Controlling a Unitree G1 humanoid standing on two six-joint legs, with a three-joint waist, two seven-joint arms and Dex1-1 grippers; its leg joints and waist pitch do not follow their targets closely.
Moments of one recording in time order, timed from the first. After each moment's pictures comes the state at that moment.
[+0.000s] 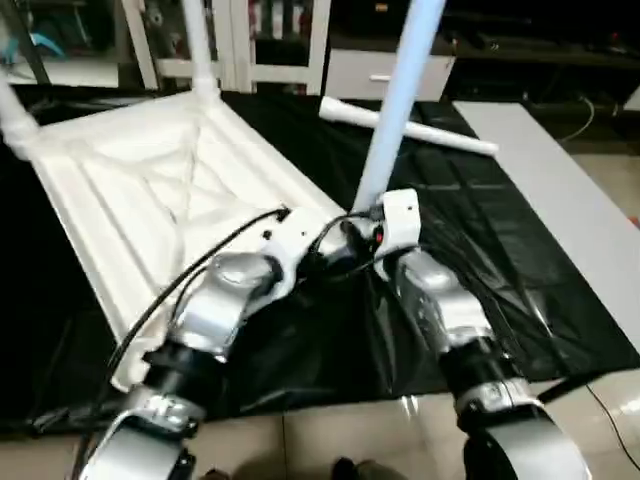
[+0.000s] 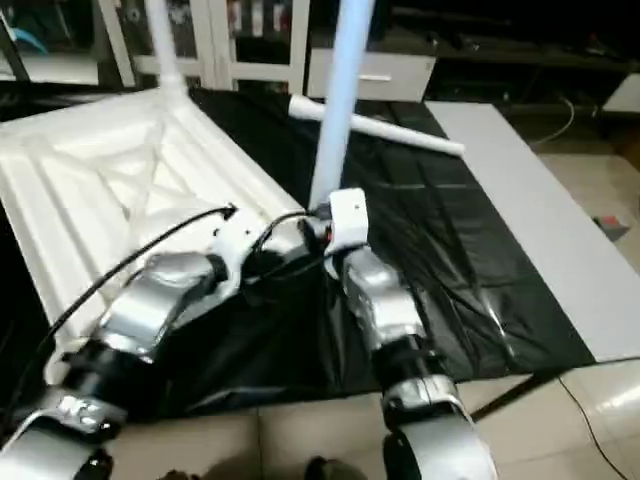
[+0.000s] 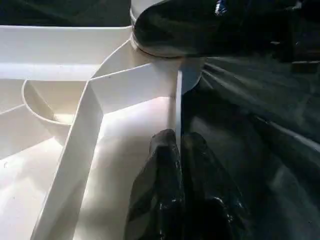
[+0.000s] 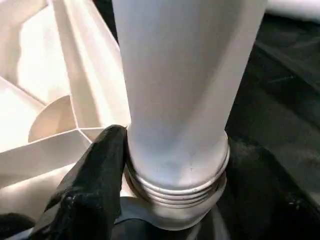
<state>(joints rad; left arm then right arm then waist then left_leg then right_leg) -0.59 0.15 -0.23 0.33 0.11 0.54 -0.61 -0.67 0.03 0.02 0.68 0.11 0.22 0.13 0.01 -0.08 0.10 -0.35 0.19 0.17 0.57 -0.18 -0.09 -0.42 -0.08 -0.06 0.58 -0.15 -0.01</state>
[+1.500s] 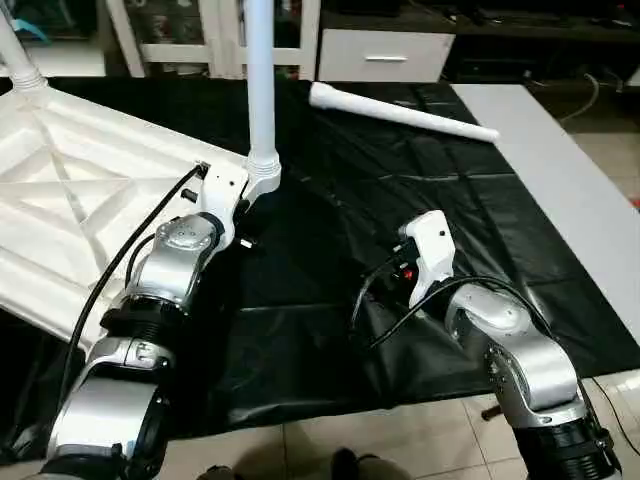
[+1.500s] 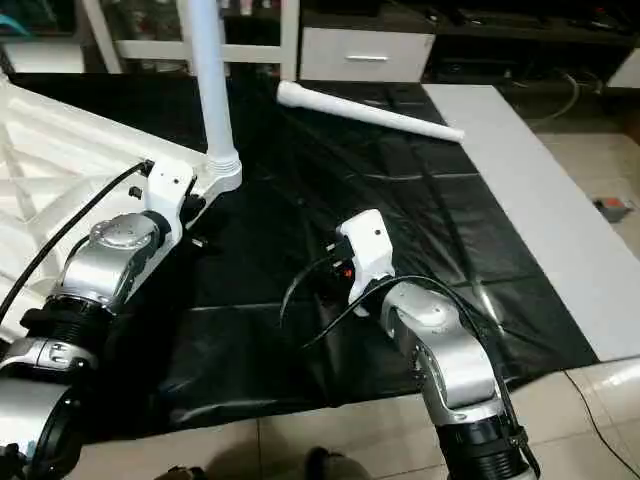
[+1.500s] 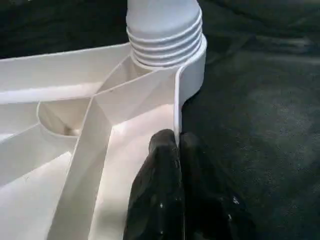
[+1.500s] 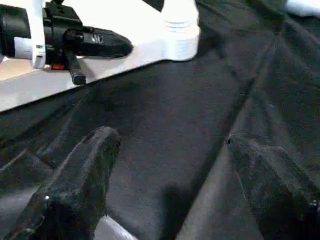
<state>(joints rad) -0.75 0.25 0.01 0.70 0.07 0.26 -0.32 -0.29 -0.21 0.13 -0.12 0.23 0.56 0.47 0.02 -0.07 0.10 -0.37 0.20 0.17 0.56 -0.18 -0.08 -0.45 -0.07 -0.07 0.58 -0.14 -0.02</state>
